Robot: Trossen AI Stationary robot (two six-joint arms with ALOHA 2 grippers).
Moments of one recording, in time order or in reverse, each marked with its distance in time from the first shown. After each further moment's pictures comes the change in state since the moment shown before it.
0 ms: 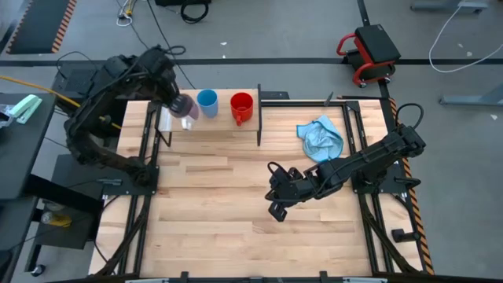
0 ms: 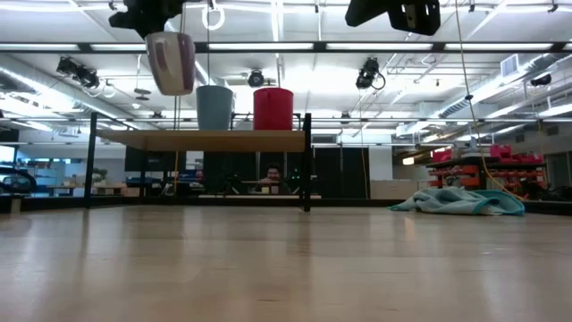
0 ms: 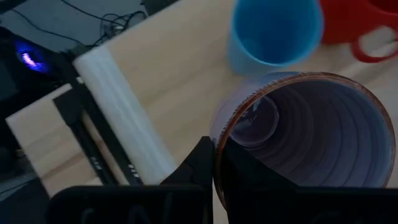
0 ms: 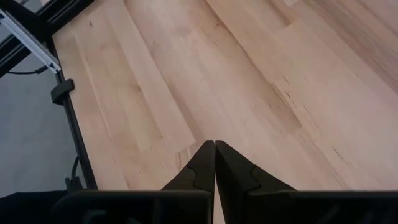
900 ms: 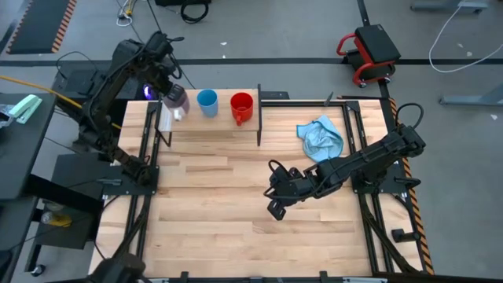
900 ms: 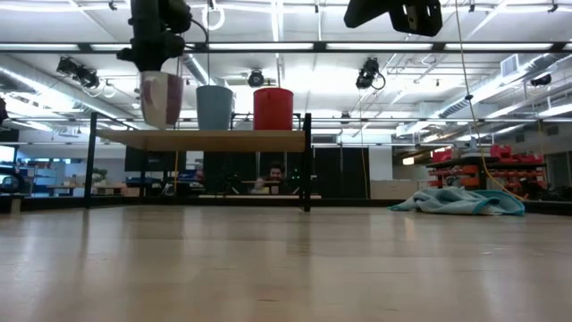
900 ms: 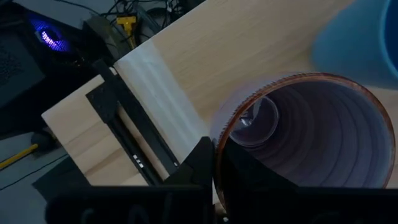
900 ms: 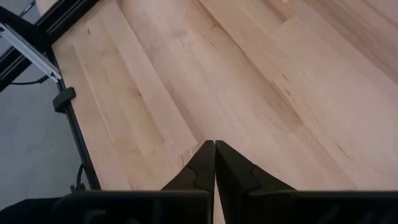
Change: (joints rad) left arm 0.290 0.177 -0.001 0.002 0.038 0.309; right arm -0.008 0.000 0.000 0.000 -0.001 0.046
